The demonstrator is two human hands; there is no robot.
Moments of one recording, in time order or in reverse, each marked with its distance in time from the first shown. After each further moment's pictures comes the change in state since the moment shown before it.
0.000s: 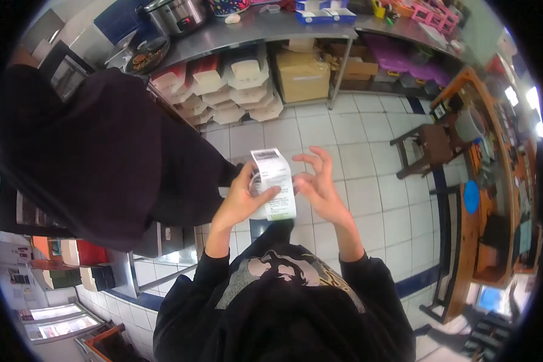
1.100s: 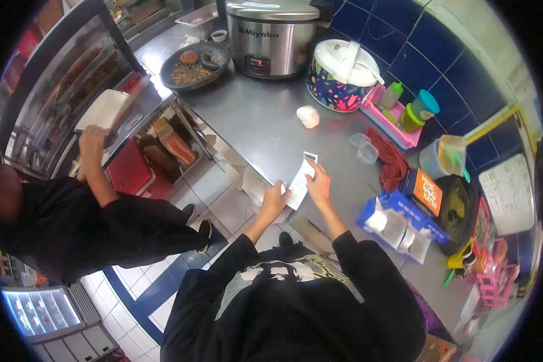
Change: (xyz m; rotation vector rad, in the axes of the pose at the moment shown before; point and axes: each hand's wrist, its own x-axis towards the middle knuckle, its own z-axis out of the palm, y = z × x) left_hand 0.761 -0.281 -0.105 0.309 1.008 -0.393; right_hand 0.905 0.254 -0.204 -0.764 -0.436 -0.207
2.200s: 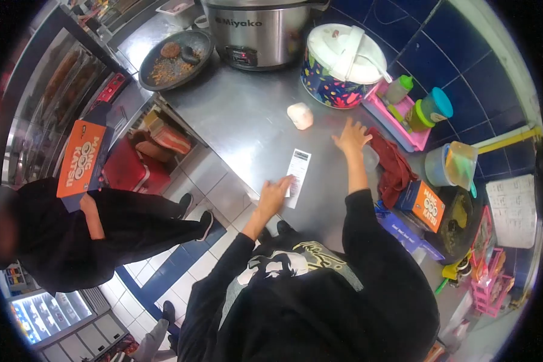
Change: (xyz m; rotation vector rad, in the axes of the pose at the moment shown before) left_hand 0.060 -0.006 0.038 0.465 -0.239 0.343; right_hand 0.197 0.038 -0.072 -0.913 -0.308 0.334
